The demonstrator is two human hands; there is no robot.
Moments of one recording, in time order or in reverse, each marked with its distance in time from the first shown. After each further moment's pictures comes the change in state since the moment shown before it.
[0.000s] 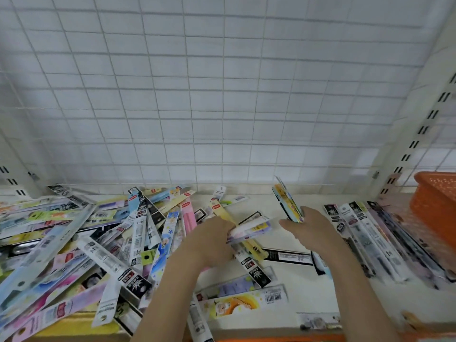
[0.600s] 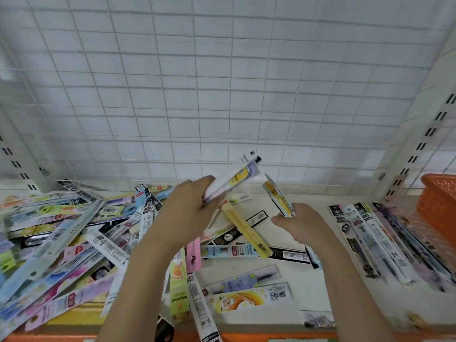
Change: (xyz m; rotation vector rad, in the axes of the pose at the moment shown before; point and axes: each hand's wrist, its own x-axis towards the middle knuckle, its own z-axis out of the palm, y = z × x) left_hand -0.034 -0.001 -0.059 -0.142 0.460 0.111; right_hand 0.010 -0.009 0.013 0.013 -0.030 -0.062
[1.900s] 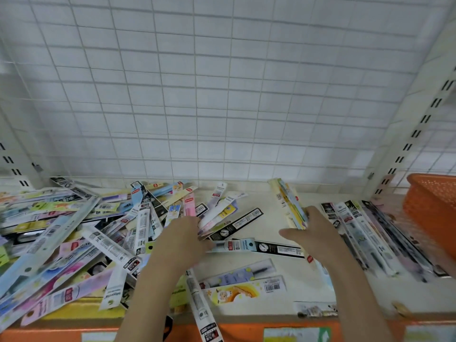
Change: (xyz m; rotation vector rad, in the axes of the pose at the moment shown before) left_hand -0.032 -0.026 0.036 0.082 -0.239 -0.415; right_hand -0.047 0.004 -0.012 0.006 0.083 0.051
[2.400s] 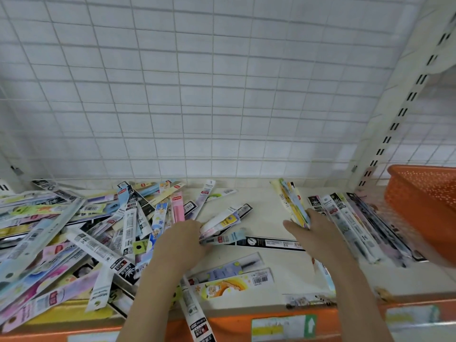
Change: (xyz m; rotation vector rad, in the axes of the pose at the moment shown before) left_hand 0.006 0.008 0.022 0.185 -0.028 0.102; right_hand -0.011 0.020 -0.011 -0.055 0.084 -0.012
